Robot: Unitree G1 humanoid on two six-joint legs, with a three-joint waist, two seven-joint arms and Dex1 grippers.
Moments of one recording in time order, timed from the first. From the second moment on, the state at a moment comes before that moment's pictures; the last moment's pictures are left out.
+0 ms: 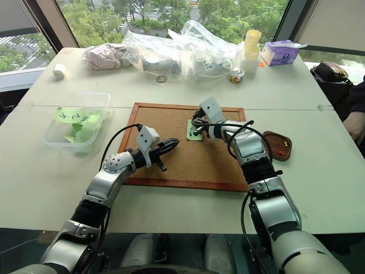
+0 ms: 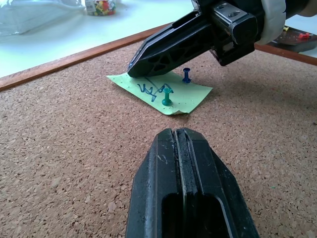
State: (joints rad) left arm -0.37 0.25 -0.18 0.16 -0.16 0.14 -0.68; right arm -0.76 -0.33 0.15 0.36 0.14 0.61 0.58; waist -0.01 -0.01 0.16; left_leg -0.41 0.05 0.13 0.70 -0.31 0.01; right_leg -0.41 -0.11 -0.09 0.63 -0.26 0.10
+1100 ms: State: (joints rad) left arm -0.43 0.23 -0.20 0.28 -0.14 0.13 -0.74; right arm -0.23 -0.56 -0.41 -0.20 0.29 1.01 0.35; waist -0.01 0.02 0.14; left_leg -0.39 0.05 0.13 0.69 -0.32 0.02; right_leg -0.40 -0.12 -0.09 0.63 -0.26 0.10
